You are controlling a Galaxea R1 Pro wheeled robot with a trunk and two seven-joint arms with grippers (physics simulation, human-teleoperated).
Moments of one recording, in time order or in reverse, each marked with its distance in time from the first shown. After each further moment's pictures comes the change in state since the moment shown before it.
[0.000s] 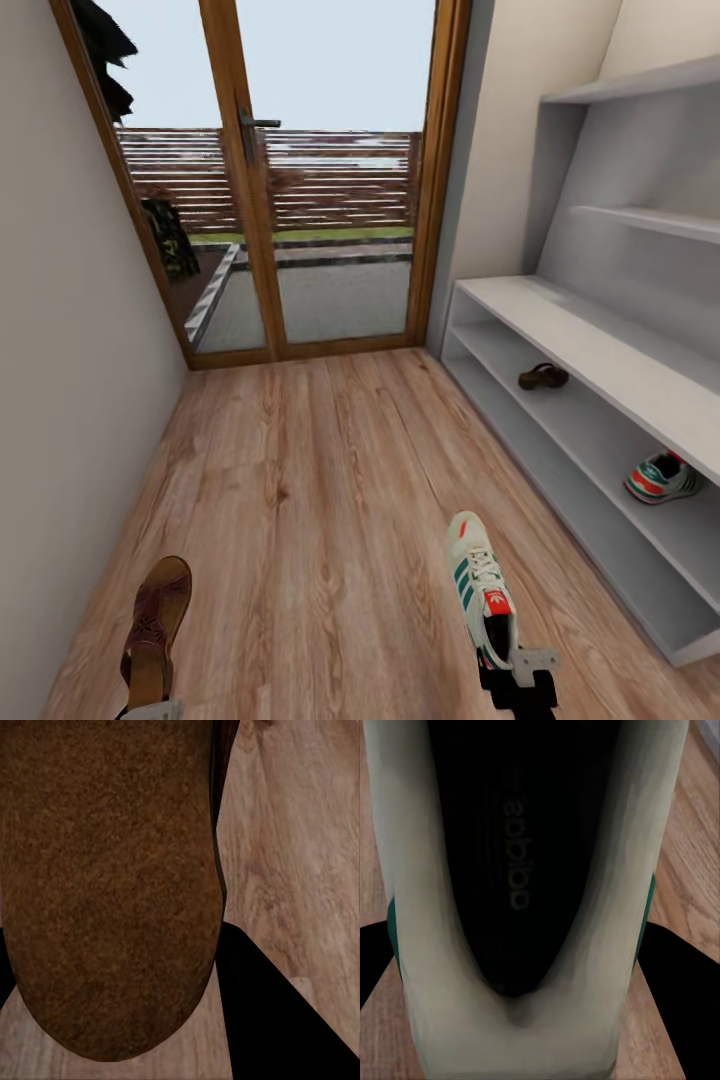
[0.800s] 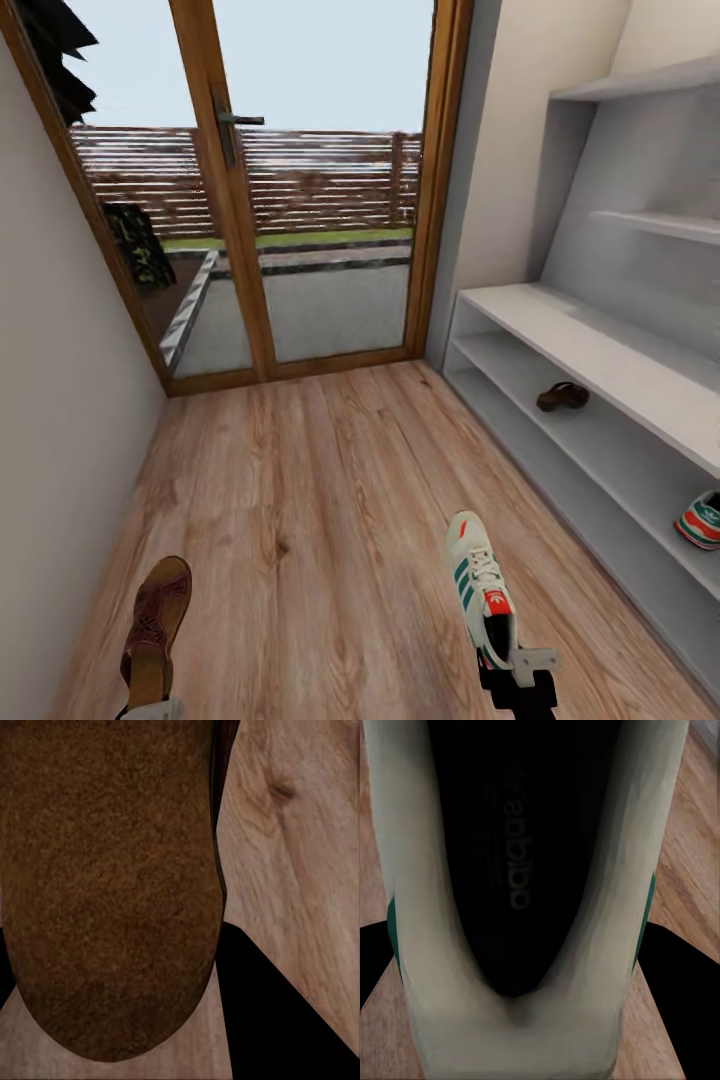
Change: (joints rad) left arm 0.000 0.000 0.000 0.000 0.000 0.000 0.000; right arm 0.000 0.000 0.000 -0.001 0.000 0.001 0.000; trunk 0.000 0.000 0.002
